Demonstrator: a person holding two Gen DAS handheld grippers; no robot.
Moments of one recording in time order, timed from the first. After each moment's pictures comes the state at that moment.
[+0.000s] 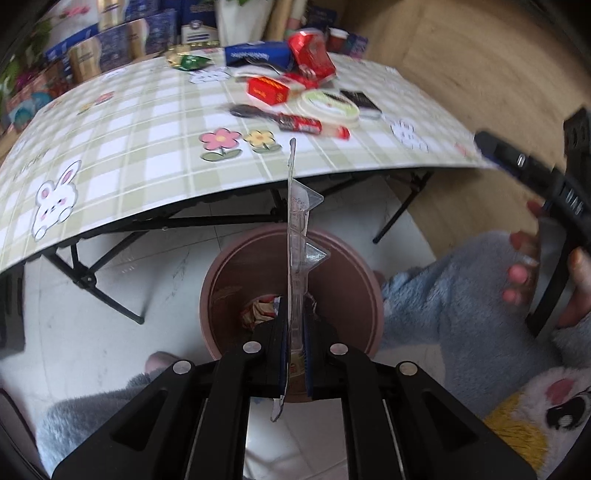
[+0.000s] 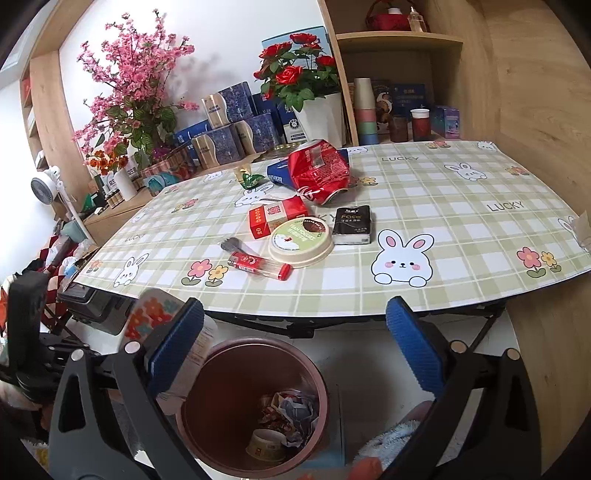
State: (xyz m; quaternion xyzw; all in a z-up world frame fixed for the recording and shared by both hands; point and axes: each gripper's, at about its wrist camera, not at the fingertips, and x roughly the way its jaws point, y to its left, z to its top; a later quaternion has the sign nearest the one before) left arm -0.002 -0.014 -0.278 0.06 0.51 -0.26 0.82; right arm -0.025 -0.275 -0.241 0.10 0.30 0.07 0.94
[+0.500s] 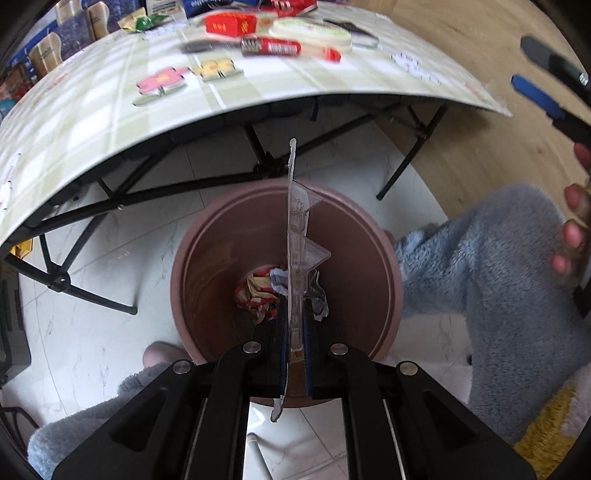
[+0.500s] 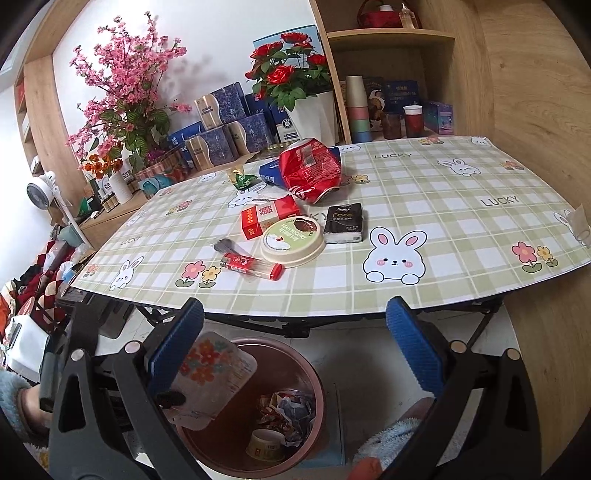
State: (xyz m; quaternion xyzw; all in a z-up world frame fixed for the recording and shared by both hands) left arm 0.013 -0.044 -0.343 0.11 0.56 -0.28 0.77; right arm -0.025 -0.280 -0.244 0.11 0.31 0.06 0.94
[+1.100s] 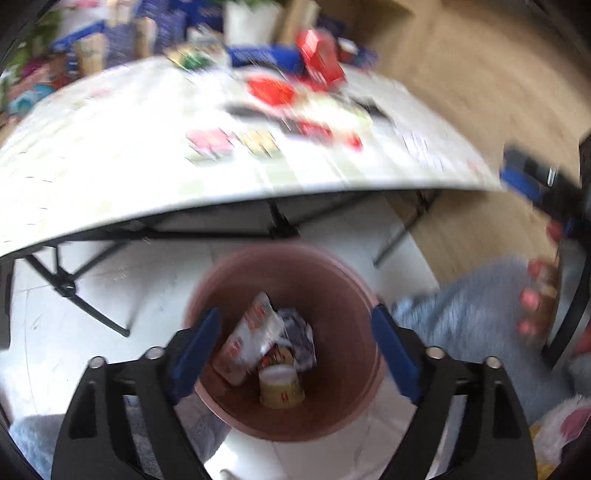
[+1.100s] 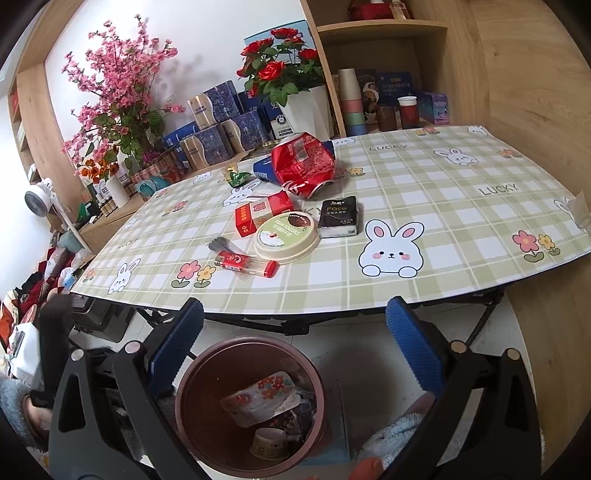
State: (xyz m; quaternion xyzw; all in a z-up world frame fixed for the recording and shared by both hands) left arm 0.014 -0.013 -0.300 0.00 0.46 -0.25 0.85; right arm -0.020 -0.288 -0.250 0.13 0.32 0.06 0.94
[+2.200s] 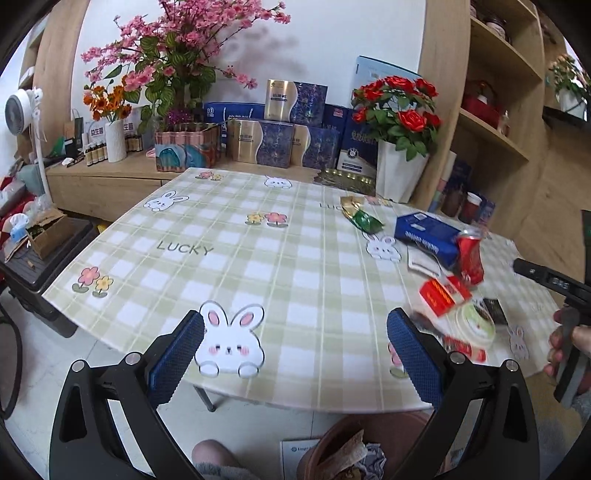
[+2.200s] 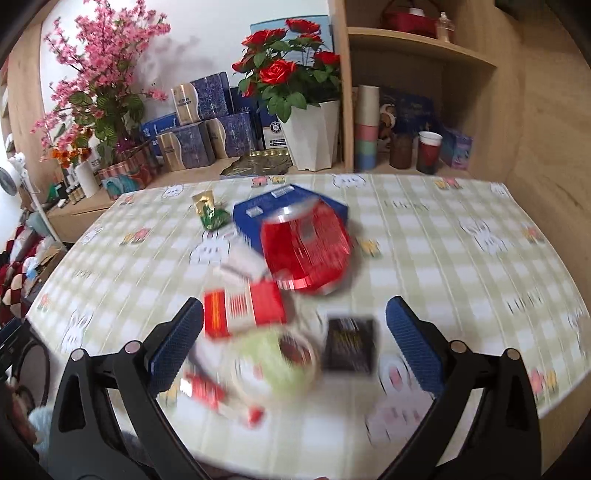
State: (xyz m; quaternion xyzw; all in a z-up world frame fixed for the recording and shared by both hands) left arm 0.085 0.110 -0.193 -0.07 0.30 -0.02 0.95; right arm 0.176 -0.250 -0.204 0.04 0.34 0.02 0.94
